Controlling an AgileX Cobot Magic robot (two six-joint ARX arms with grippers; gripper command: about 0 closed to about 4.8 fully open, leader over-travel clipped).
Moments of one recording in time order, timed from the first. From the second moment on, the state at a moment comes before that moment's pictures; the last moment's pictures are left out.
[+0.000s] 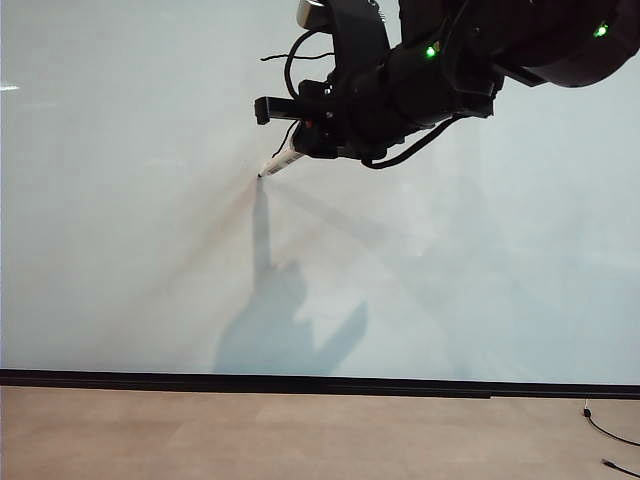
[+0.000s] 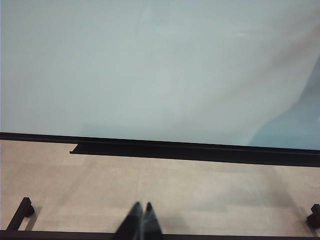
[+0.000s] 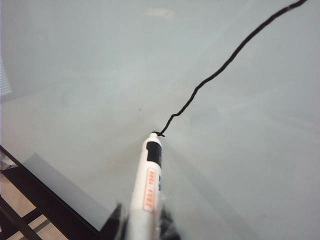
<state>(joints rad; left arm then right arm) 0.00 0.00 0.00 -0.15 0.02 -0.01 0.71 1.68 0.83 0.82 0.12 -0.06</state>
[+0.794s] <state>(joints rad) 0.00 0.00 0.00 -0.15 0.02 -0.01 0.69 1.64 0.80 0.81 0.15 -0.06</state>
